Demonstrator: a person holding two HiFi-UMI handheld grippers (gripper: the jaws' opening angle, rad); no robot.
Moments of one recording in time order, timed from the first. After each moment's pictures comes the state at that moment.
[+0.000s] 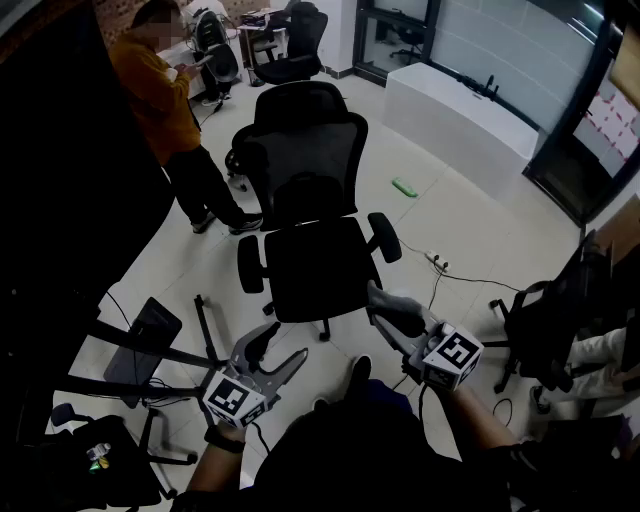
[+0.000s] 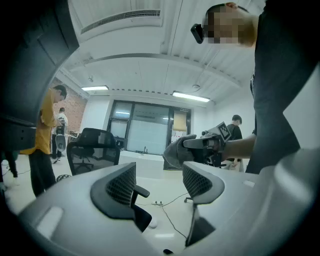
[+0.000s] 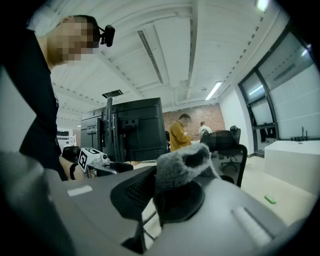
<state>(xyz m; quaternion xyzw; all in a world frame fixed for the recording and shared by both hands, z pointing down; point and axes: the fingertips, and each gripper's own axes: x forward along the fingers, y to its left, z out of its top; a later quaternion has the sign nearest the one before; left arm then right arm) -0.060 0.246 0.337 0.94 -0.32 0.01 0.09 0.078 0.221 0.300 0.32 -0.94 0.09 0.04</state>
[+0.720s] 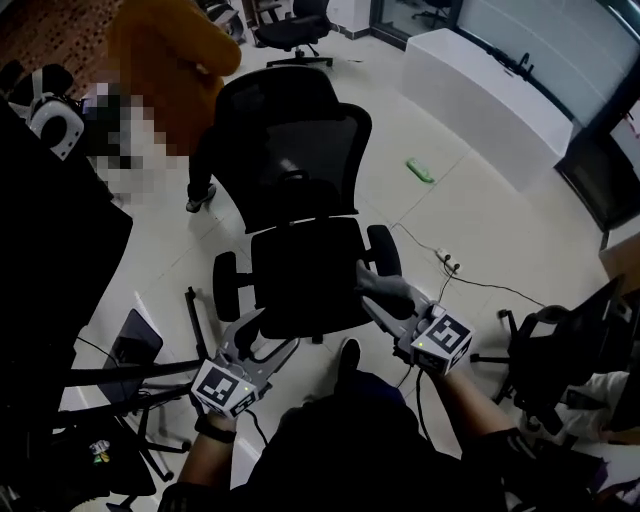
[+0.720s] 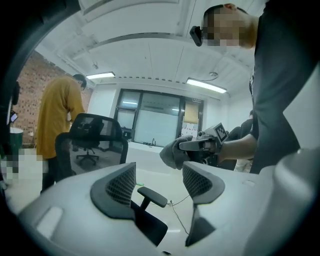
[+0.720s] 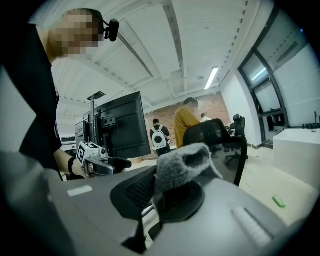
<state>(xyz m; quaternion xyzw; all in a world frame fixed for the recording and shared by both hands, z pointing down) 0.027 0.024 0.364 0.93 -0.35 0.05 0.12 0.154 -0.019 0.352 0.27 -0.95 0.13 0.05</state>
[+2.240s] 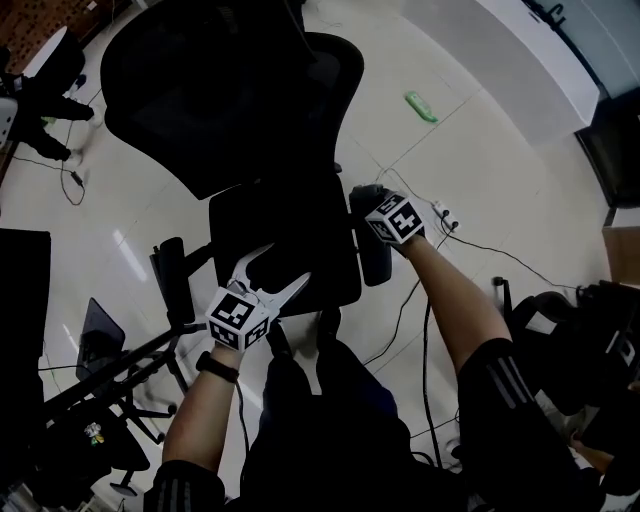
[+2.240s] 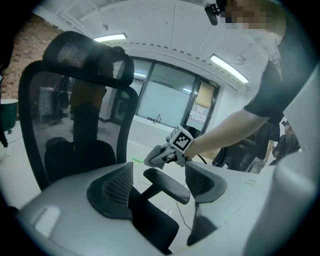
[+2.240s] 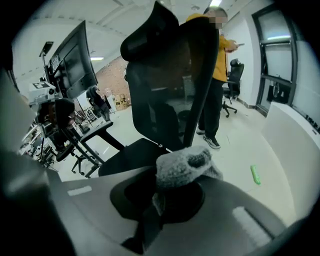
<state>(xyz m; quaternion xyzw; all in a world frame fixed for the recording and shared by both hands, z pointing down) 0.123 -0.181 0.571 0.90 -0.33 0.14 0.24 0.239 -0.305 0.710 0.26 -0.86 0.23 0.37</state>
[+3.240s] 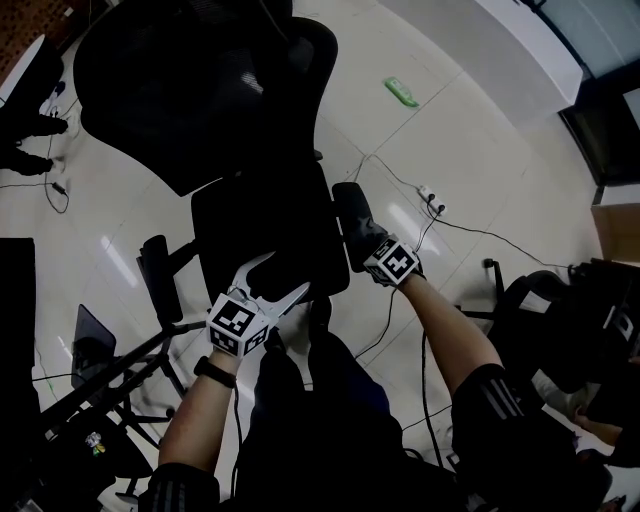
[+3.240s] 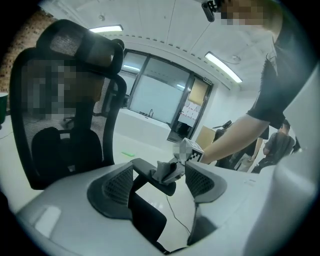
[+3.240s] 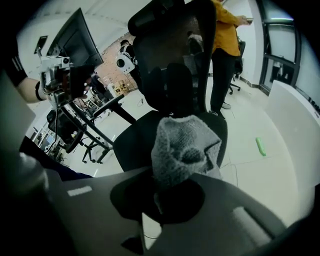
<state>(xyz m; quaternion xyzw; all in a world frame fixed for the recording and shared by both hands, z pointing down) 0.149 -0.134 0.593 0.91 -0.27 0.16 0.26 0.278 -0.152 0.774 0.22 -0.82 0.29 0.44</state>
